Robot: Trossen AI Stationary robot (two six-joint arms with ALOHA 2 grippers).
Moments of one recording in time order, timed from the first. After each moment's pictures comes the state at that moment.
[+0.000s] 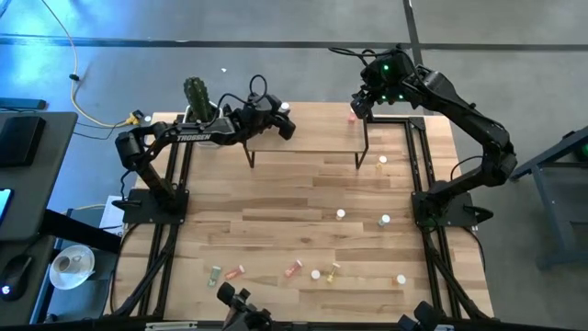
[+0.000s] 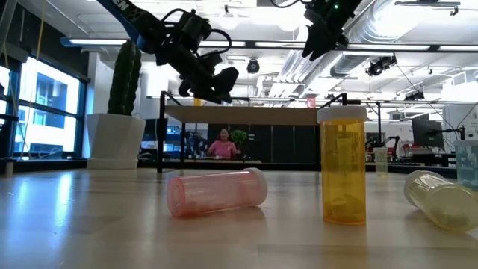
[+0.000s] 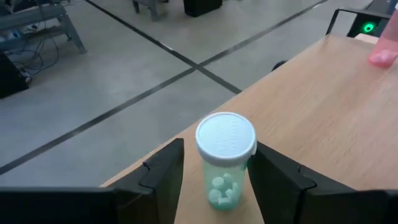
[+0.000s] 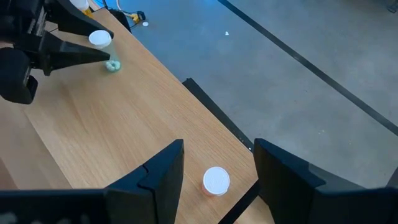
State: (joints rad) left arm 0.64 1.67 1.07 0.18 -0.35 -0.07; right arm -0.72 1.42 1.59 -0.89 0.05 -0.04
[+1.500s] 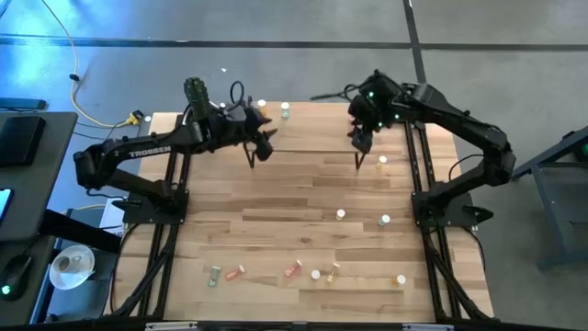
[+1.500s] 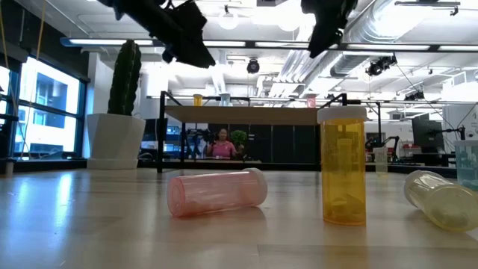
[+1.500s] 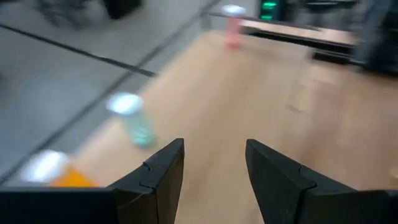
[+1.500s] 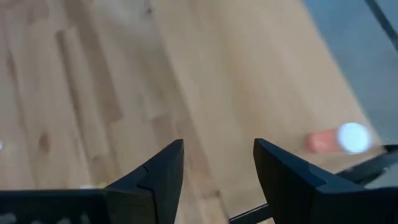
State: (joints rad) left arm 0.51 1.28 0.97 -0.16 -0.14 0.03; right arm -0.50 1.42 1.59 -1.15 -0.09 -0.15
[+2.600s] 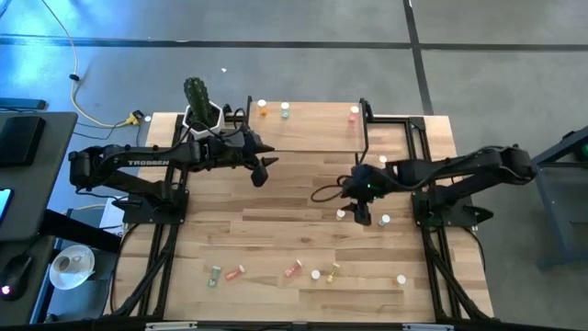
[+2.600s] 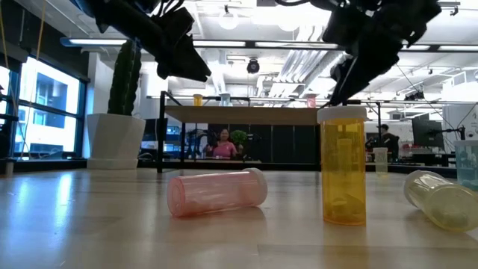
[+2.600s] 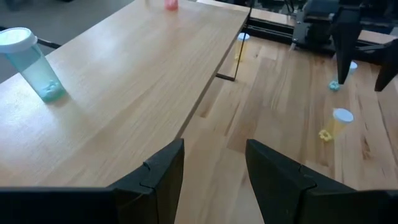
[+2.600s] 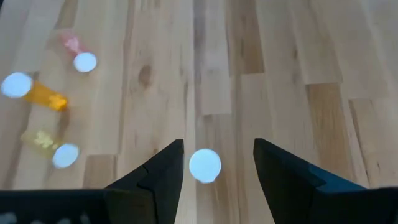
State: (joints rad) left arm 0.38 1.22 0.78 -0.05 -0.10 -0.08; right arm 0.02 1.21 0.77 -0.44 -0.06 0.09
